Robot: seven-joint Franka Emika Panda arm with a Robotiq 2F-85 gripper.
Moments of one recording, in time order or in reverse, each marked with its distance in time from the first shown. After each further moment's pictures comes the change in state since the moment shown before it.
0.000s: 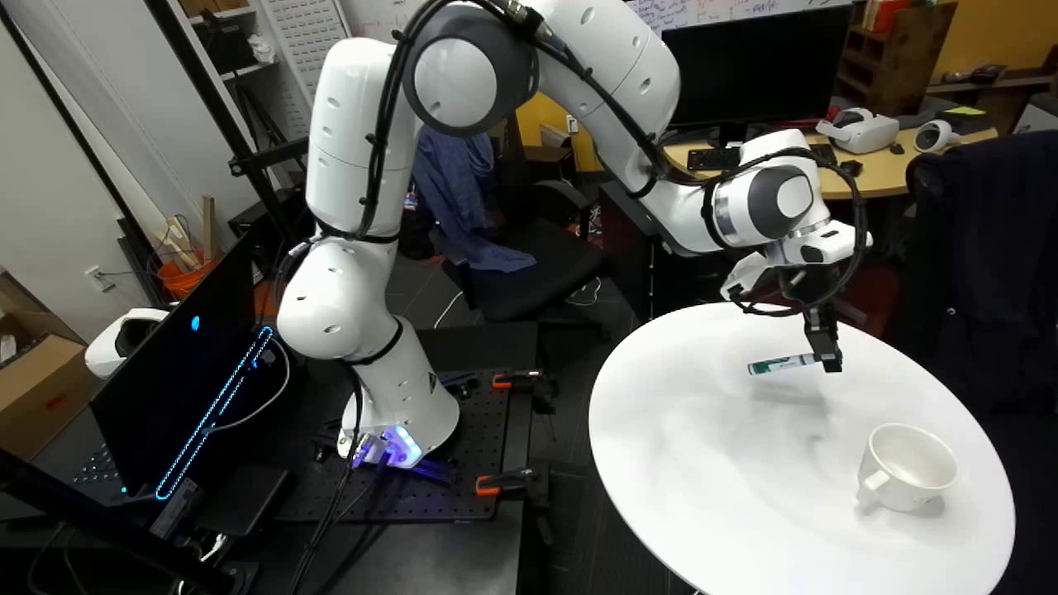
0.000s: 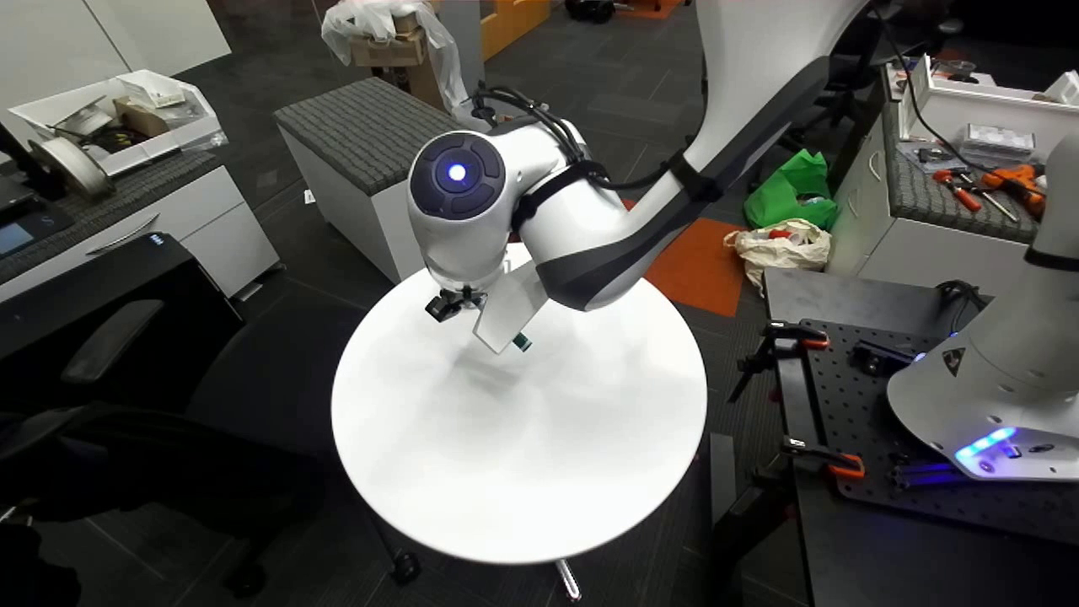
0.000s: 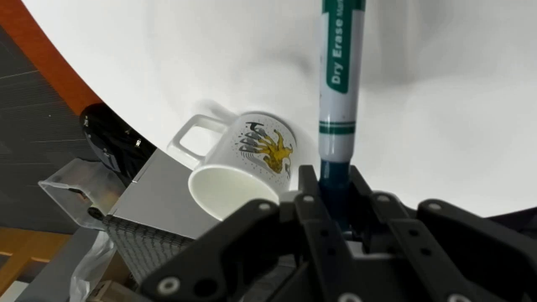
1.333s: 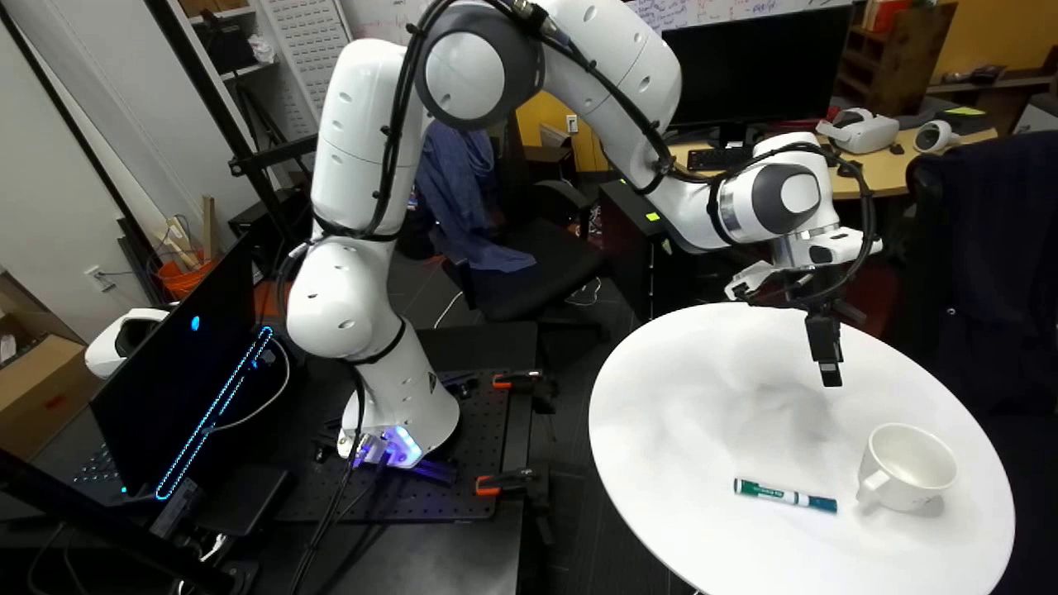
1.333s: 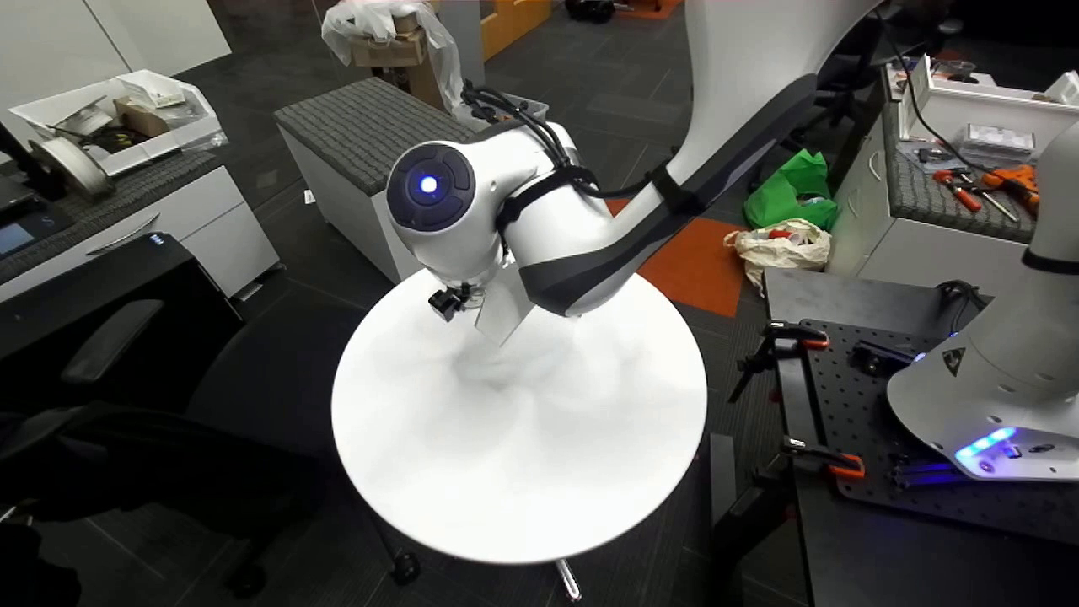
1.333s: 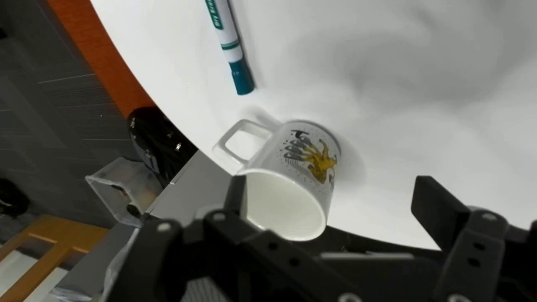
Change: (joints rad) arm 0.128 0.029 -0.139 0.046 0.077 -0.114 -0.070
